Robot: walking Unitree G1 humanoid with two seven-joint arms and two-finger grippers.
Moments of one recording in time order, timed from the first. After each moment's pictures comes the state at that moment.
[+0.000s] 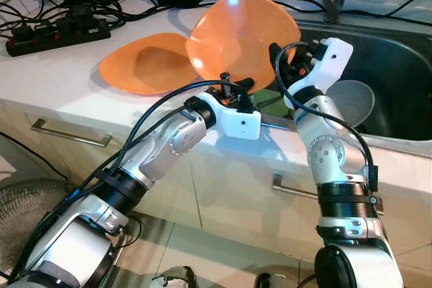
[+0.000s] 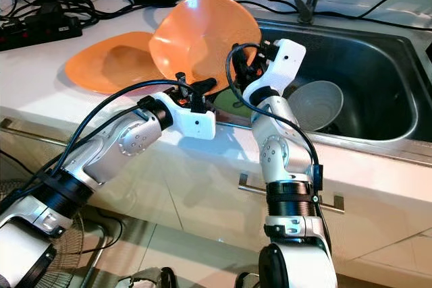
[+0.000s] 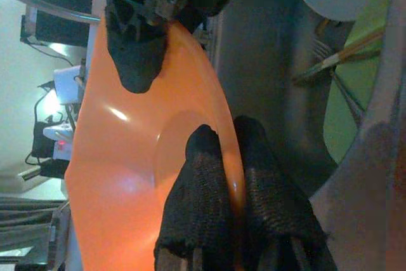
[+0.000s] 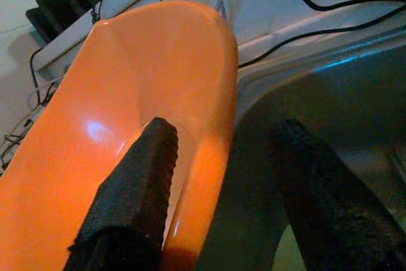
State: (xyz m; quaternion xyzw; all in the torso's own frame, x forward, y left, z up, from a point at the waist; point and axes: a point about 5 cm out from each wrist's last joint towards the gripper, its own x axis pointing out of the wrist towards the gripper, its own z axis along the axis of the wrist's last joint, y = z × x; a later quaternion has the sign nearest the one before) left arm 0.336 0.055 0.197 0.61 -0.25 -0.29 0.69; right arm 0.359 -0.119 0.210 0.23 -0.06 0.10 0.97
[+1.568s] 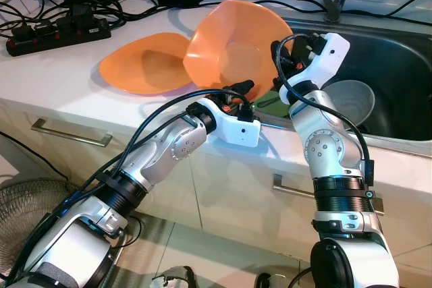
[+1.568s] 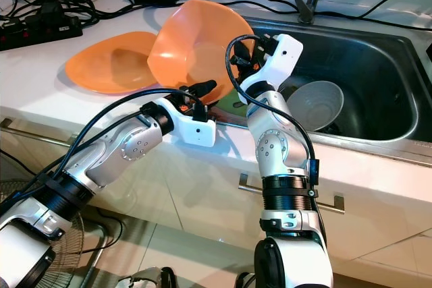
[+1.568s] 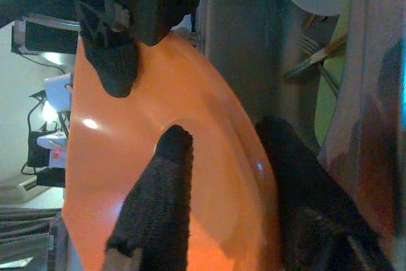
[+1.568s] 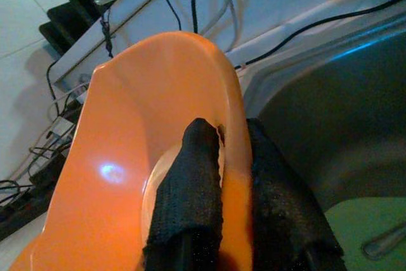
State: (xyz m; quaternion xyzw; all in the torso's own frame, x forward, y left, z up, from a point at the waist) left arm 0.335 0.054 0.188 0.63 -0.24 -0.29 0.68; right arm 0.363 -0.114 0.215 0.27 -0.05 0.10 0.95
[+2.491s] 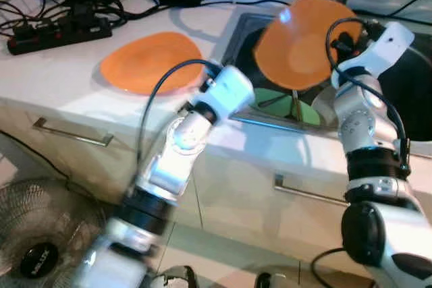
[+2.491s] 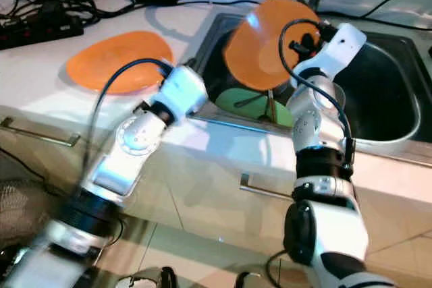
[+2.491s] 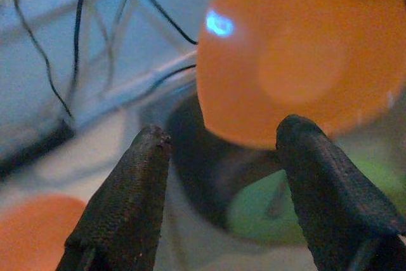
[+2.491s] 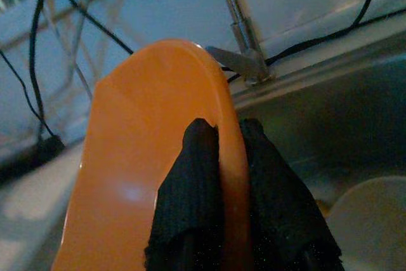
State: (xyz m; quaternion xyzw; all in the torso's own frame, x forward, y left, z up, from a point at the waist) left arm 0.335 0.048 0.197 0.17 -0.12 -0.25 0.95; right arm 0.392 -0.198 0.220 0.19 -0.09 -0.08 0.98
